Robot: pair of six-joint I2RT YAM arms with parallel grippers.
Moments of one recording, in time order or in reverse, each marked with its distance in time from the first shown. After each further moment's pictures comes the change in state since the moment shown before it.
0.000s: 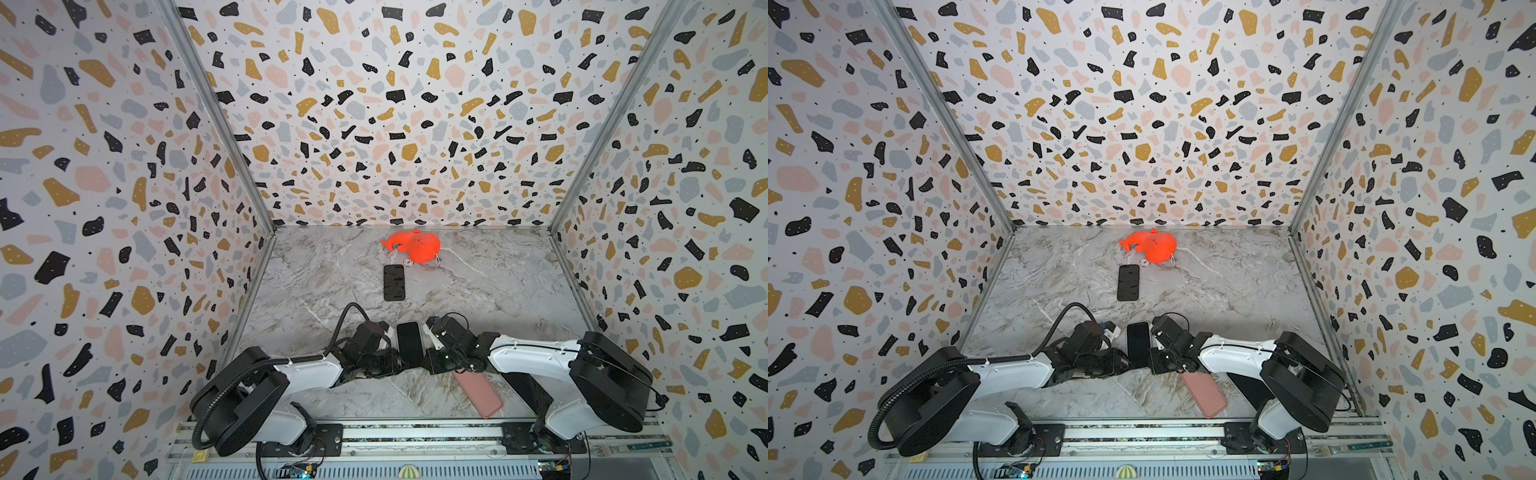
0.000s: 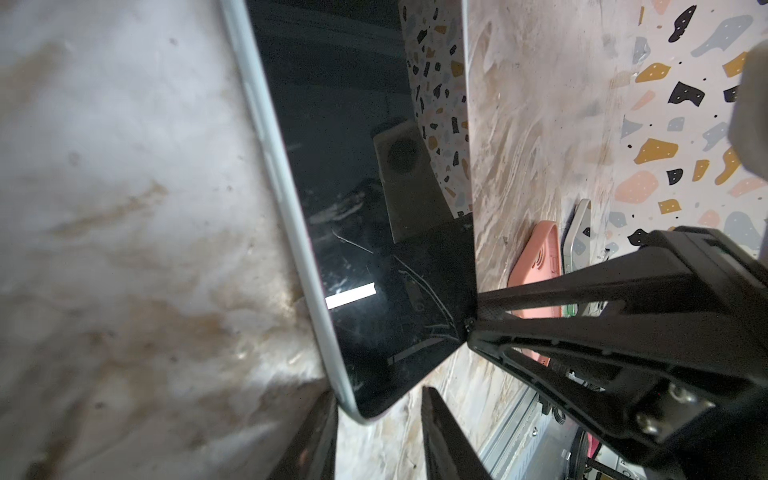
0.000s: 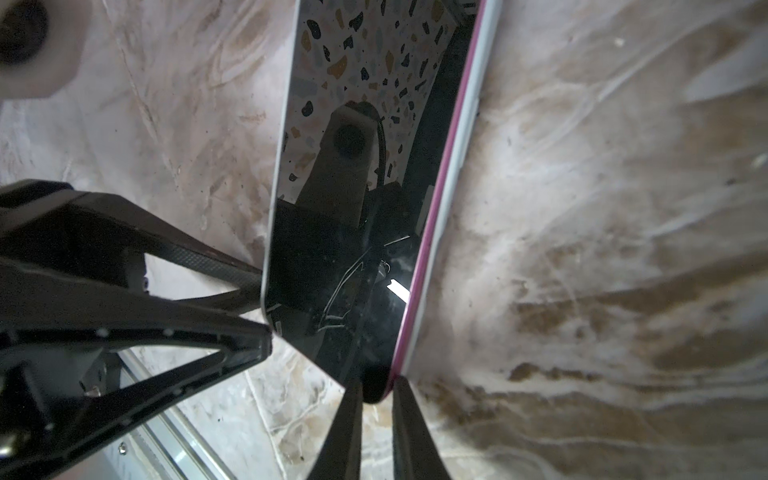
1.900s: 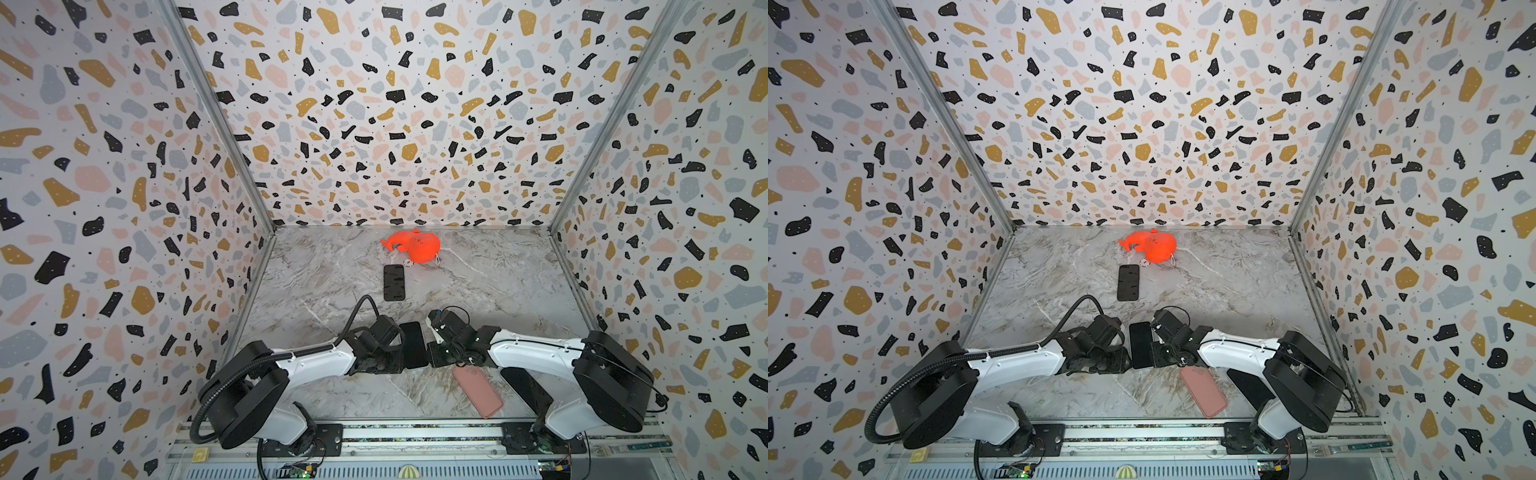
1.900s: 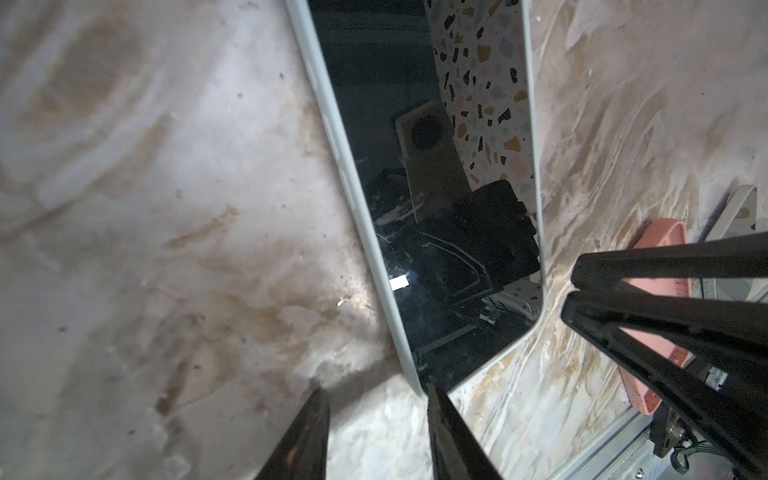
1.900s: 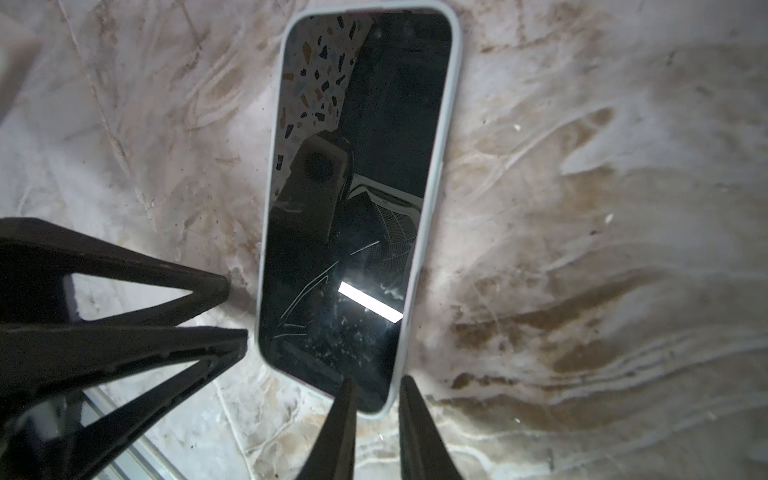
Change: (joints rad) left arm -0.089 0.042 0.224 -0.406 -0.231 0.107; right arm -0.027 -0.006 0.059 -0.093 0.083 -0.050
